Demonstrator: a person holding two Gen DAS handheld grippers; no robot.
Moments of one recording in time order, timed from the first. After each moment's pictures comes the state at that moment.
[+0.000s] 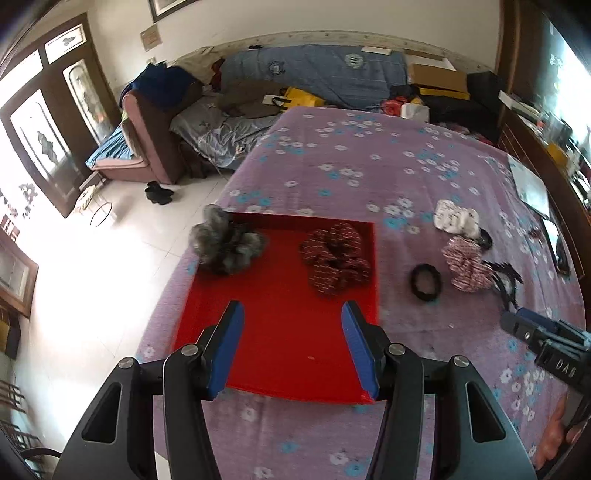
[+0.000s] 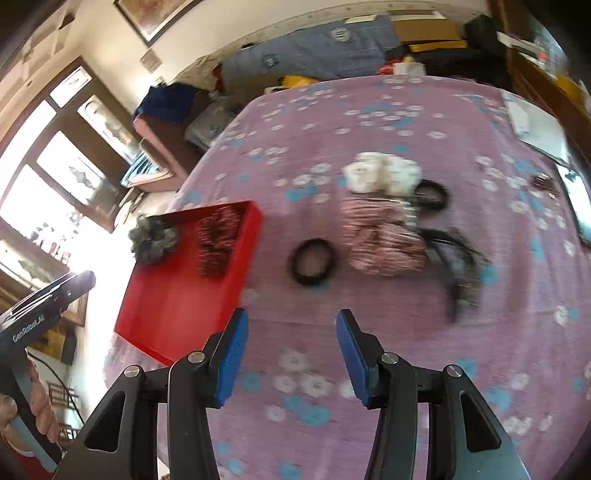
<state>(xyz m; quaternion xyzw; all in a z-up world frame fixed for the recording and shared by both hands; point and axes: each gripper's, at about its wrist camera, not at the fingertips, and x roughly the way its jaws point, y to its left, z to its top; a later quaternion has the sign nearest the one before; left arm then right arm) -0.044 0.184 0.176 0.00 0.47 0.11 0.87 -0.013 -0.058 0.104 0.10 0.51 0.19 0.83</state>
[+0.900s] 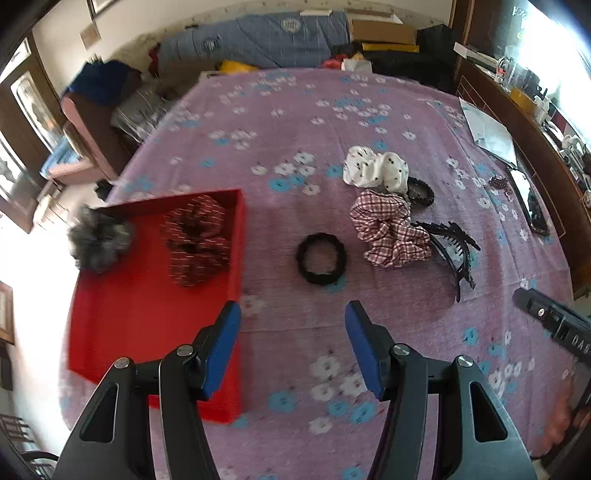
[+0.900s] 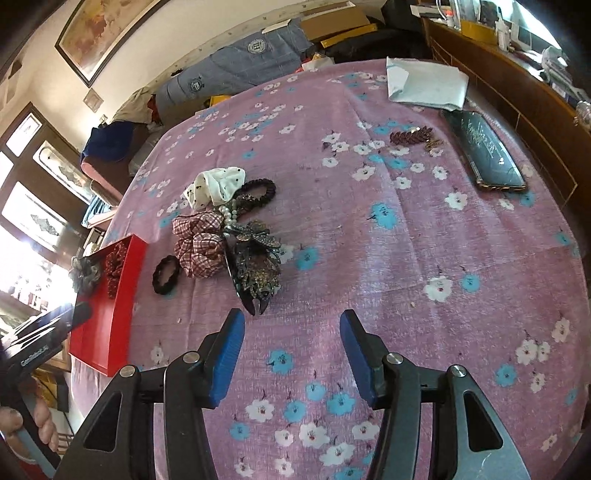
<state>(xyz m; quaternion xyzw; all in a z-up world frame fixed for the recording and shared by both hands) 0.017 0.070 0.106 0.01 0.54 0.02 0.84 -0.004 -0.205 0.065 0.15 0.51 0.11 0.84</state>
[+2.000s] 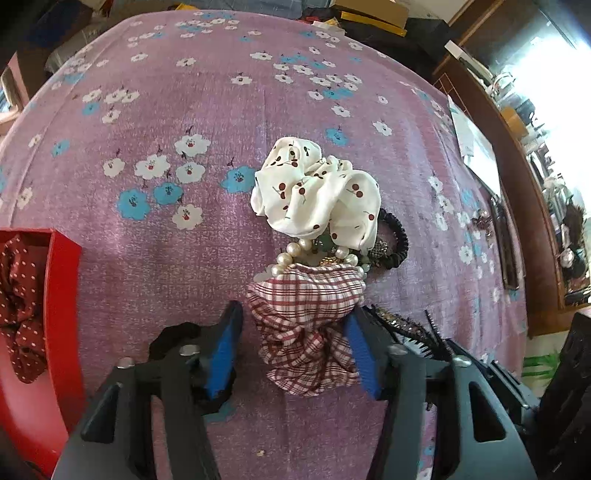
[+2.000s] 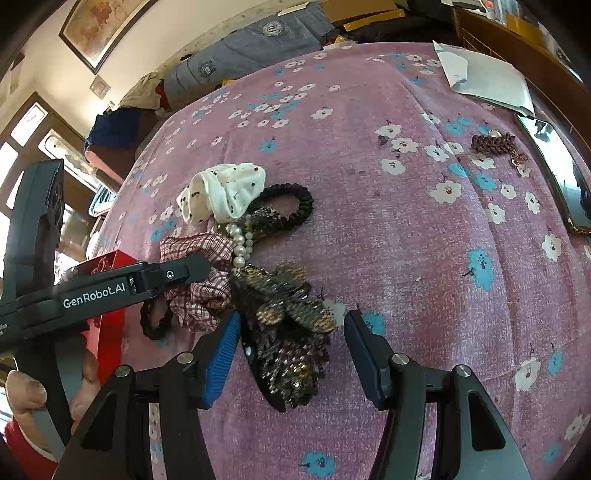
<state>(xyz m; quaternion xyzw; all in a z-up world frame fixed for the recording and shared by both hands) 0.148 0.035 0.024 -0.13 0.59 -0.09 0.79 0.074 -0.161 0.023 0.14 0.53 0.13 0.83</state>
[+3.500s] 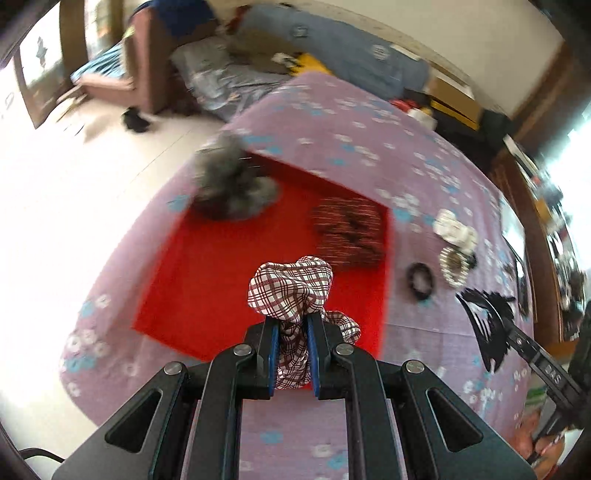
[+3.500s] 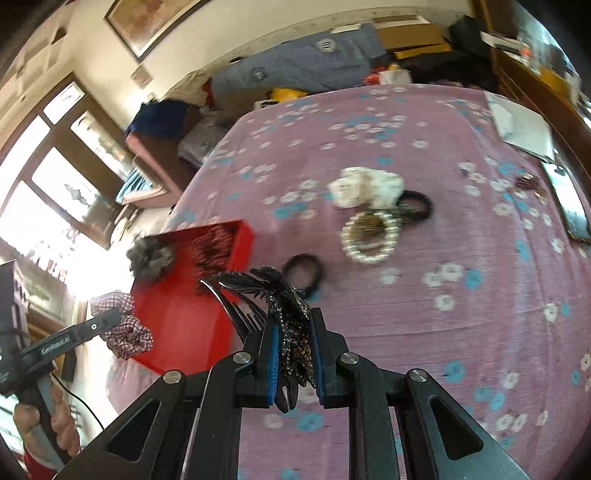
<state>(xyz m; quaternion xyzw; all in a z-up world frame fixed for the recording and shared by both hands) -0.051 0.284 0.126 -0.18 0.51 0.08 0.84 -0.012 -0.034 0.114 0.11 0.49 0.20 0.84</state>
